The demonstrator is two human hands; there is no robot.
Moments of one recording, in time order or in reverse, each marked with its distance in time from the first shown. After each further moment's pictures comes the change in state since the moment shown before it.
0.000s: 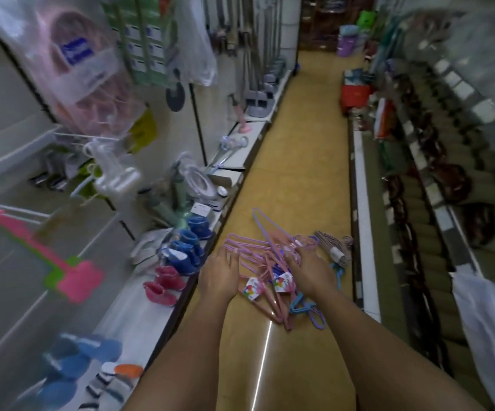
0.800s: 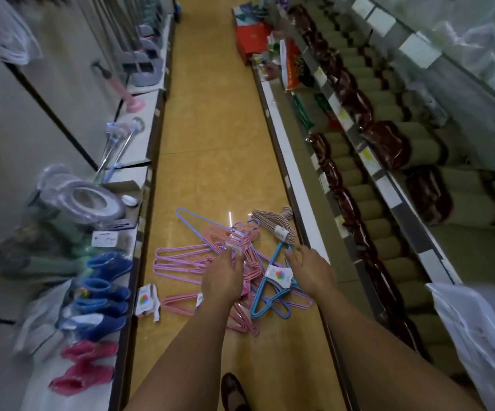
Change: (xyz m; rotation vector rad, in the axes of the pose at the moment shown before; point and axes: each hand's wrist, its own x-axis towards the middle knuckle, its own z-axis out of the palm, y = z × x) left_hand 0.184 0.120 0.190 0.081 -0.380 0.264; right_hand 0.168 0.148 -0.012 0.120 0.037 0.454
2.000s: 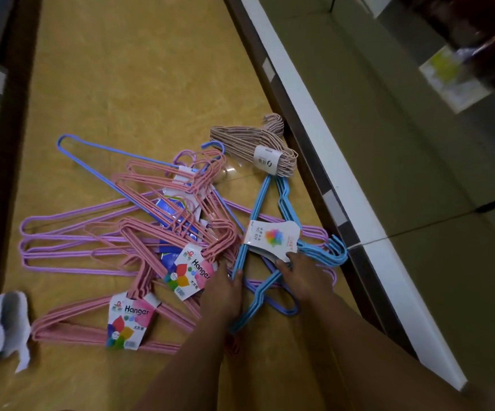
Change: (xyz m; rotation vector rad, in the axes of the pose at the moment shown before) left_hand 0.232 -0.248 0.484 -0.027 -0.322 -0.132; right_hand 0.301 0.280 0.439 0.058 -0.202 0.179
